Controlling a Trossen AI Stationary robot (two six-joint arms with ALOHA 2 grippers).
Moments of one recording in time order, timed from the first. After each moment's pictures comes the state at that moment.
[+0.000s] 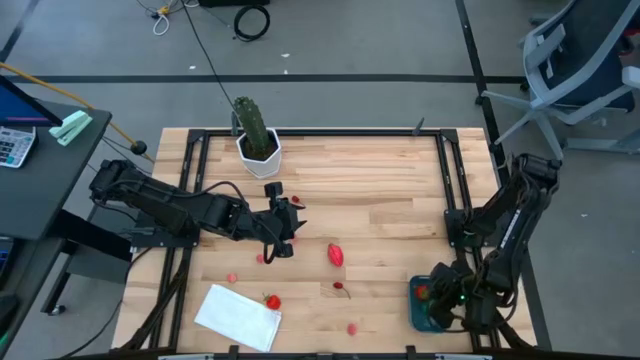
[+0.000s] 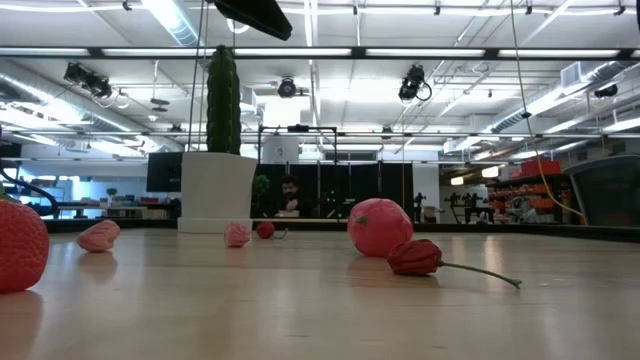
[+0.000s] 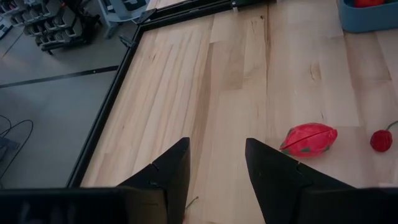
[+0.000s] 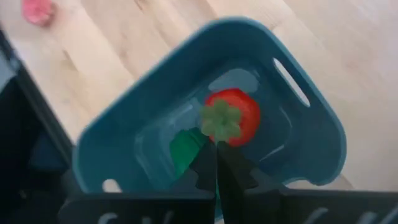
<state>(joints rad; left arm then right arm) -0.31 1.42 1.19 -0.47 -0.62 -0.05 1.17 1.39 0.80 -0.76 0.35 1.86</state>
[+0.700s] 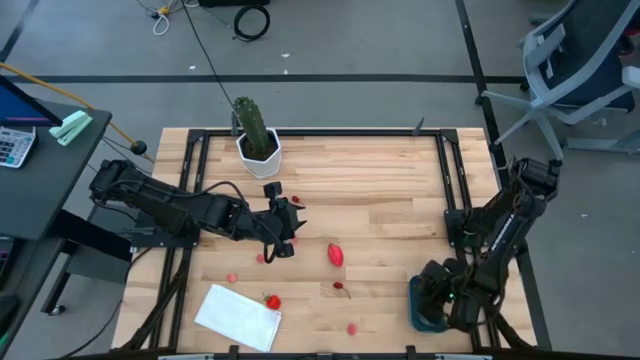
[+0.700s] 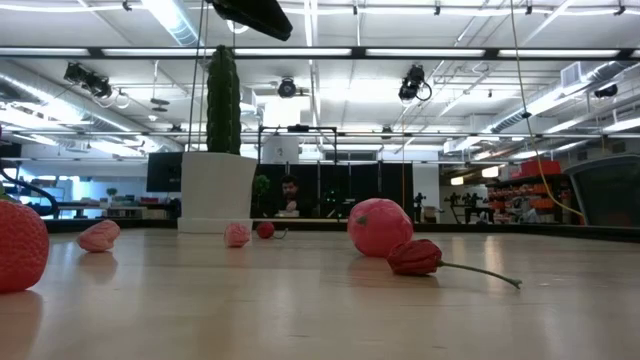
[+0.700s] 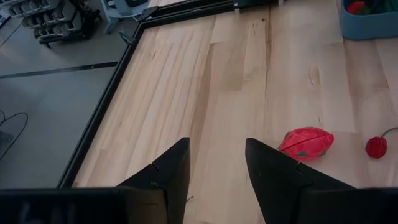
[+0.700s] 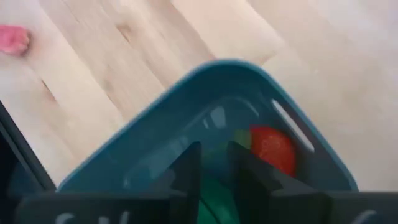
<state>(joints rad) -0.31 1.42 1.19 -0.47 -0.62 -0.09 1.09 1.44 0.80 -0.74 0.36 1.81</state>
